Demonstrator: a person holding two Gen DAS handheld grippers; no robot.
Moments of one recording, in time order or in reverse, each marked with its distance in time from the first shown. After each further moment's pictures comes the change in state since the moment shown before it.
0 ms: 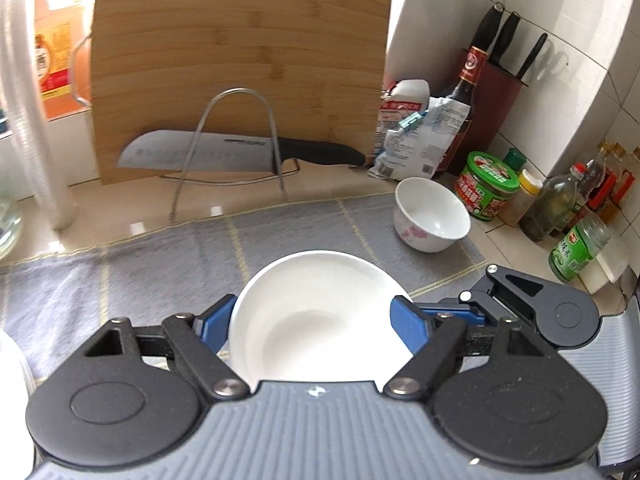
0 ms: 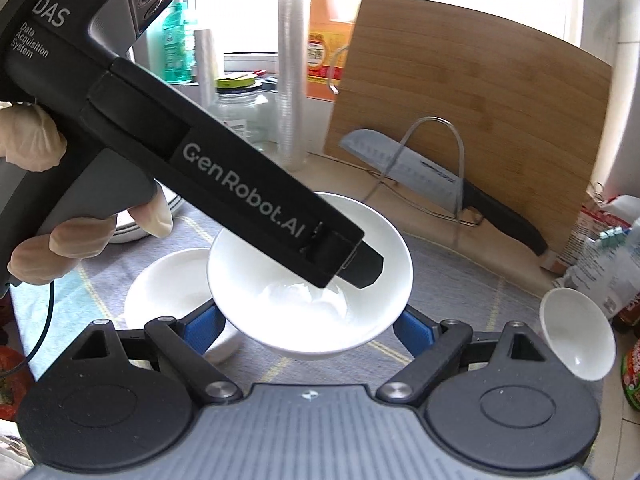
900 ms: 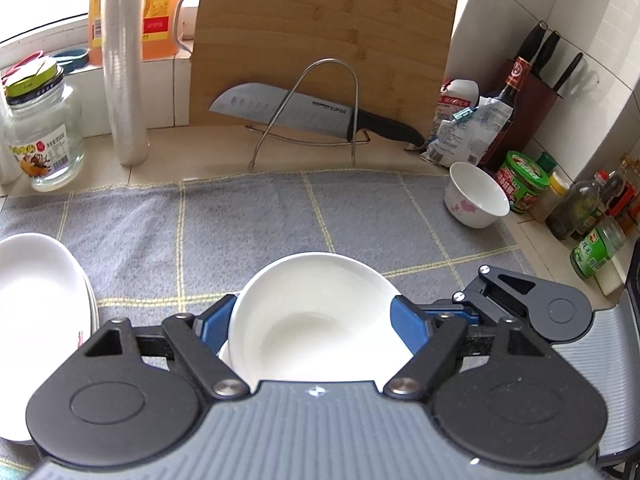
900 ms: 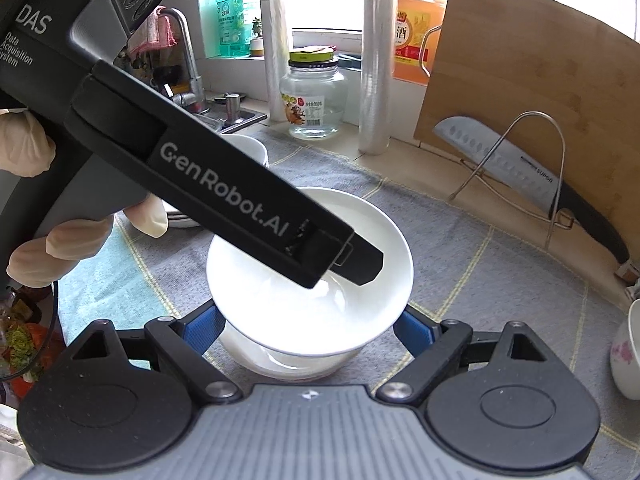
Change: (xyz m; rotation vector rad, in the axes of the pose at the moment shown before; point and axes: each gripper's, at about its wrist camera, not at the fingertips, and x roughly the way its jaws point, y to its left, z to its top) left arm -0.034 0.056 -0.048 -0.108 0.012 0.045; right arm 0.036 0.059 0.009 -0.042 0.066 0.124
